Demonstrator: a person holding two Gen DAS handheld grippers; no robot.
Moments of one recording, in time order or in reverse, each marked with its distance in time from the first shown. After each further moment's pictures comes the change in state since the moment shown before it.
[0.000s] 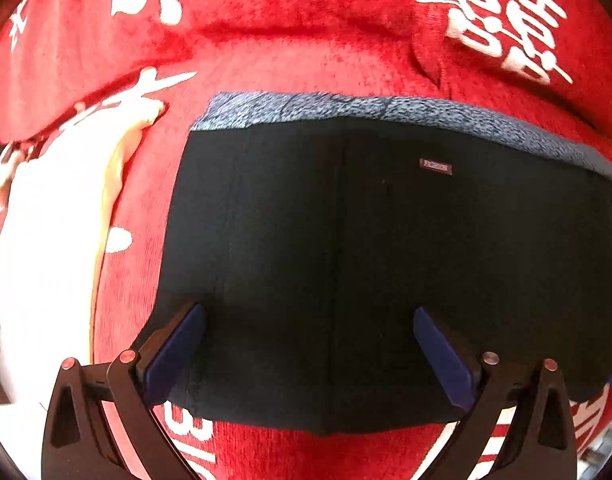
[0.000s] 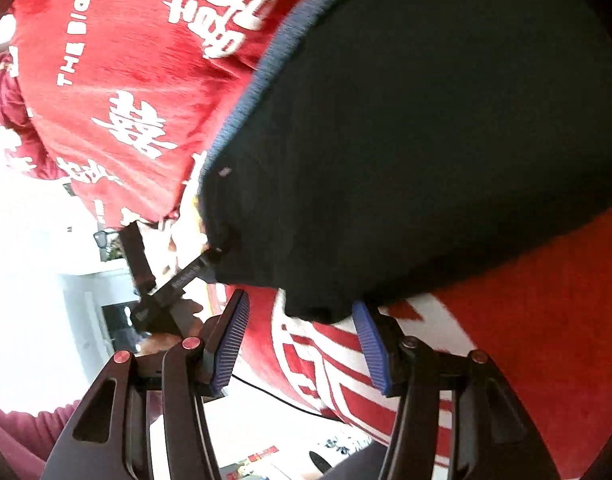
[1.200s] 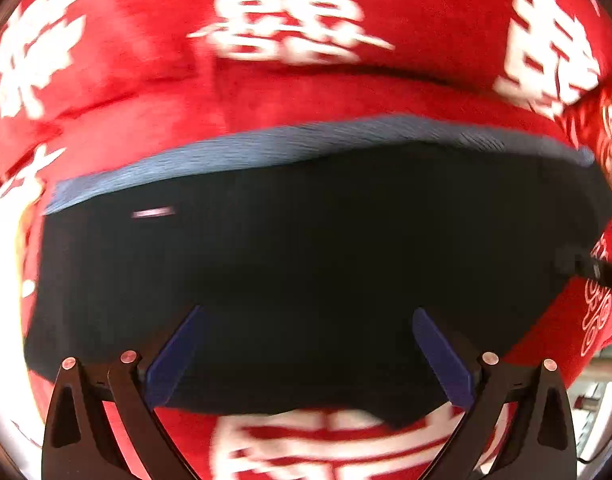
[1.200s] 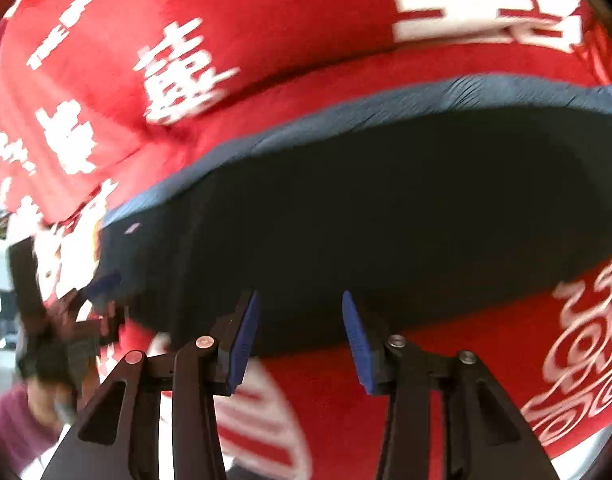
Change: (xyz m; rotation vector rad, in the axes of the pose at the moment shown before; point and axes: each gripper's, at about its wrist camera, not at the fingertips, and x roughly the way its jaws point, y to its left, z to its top) left arm -0.039 -0.153 0.005 0.177 -0.007 -0.196; right arm -0.096 0.018 0.047 -0.214 -0.196 -0.542
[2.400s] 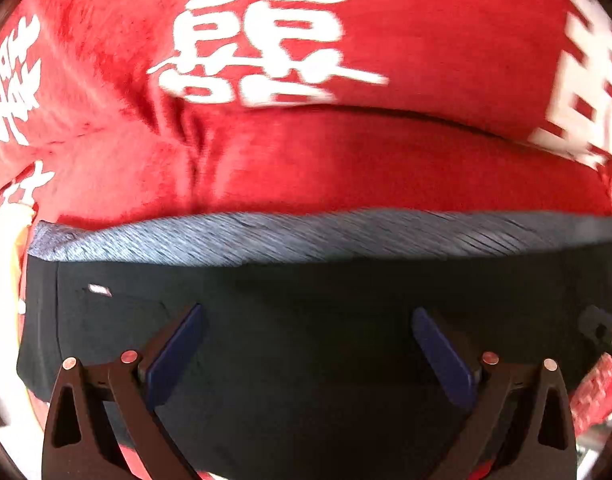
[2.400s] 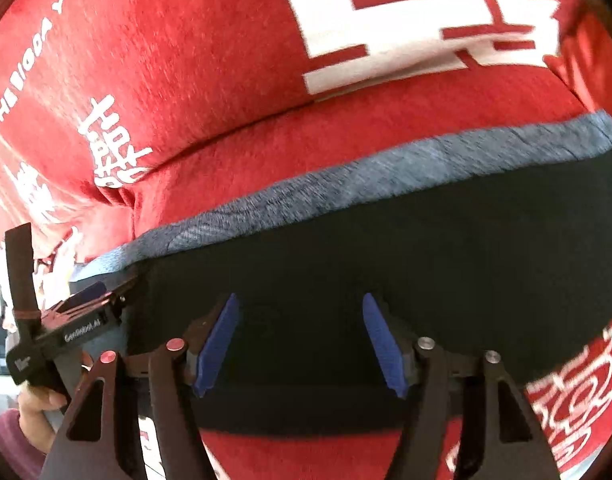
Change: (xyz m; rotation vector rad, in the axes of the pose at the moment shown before) left arm 0.009 -0.040 0.073 -0.129 0.009 0.080; right arm -0.013 -0.064 0.061 0.062 -0.033 -0.034
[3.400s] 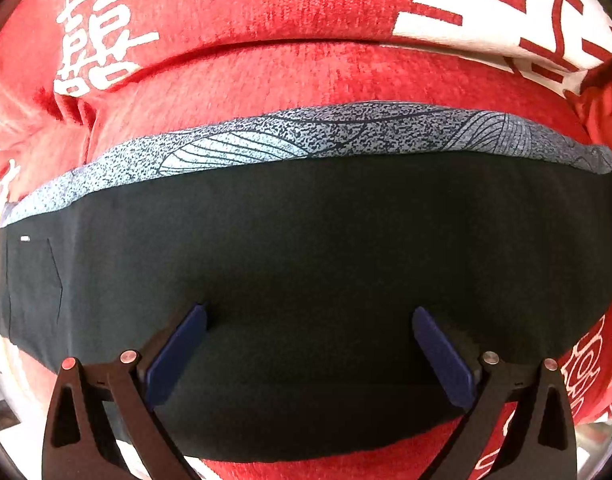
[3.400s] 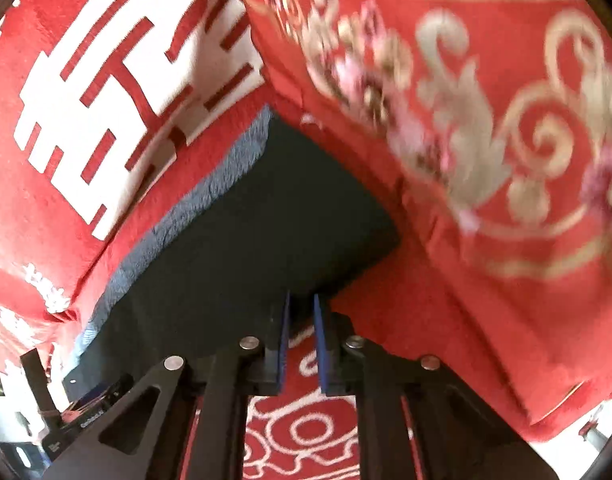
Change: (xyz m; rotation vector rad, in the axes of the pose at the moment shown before) left arm 0.022 -0.156 -0.029 0.035 0.113 0.041; right arm -0.097 -0.225 -0.010 0.362 -0.141 -0.124
